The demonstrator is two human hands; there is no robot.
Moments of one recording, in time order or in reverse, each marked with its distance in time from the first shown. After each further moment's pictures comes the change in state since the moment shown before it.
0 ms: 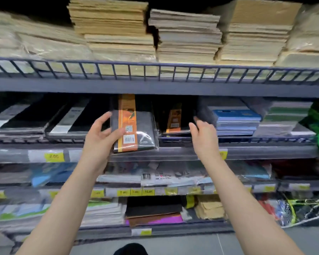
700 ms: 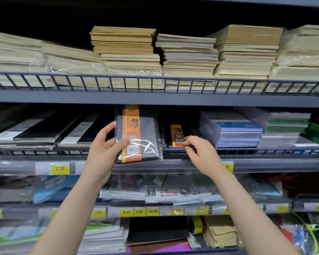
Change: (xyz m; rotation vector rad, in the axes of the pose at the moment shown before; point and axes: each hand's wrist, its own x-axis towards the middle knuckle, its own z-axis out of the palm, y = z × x) left_hand -0.012 -0.002 -0.005 -0.075 -0.015 0.135; right_hand -0.012 0.014 0.009 0.030 -0.124 -0.417
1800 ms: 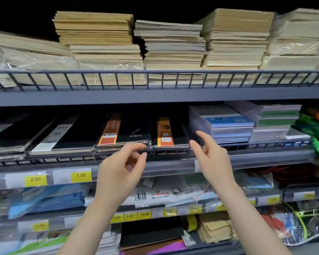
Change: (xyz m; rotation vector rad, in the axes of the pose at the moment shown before) left_hand -0.024 -0.024 0.051 0.728 -0.041 0.594; right_hand -0.030 -0.009 -0.022 0.130 0.218 0.411
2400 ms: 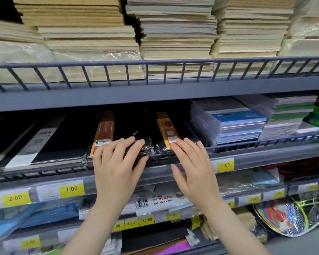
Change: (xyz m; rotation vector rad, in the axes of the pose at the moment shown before) left_hand 0.021 -0.064 0.034 0.624 0.162 0.322; right_hand -0.007 0.020 0.067 -0.348 0.126 -0.575
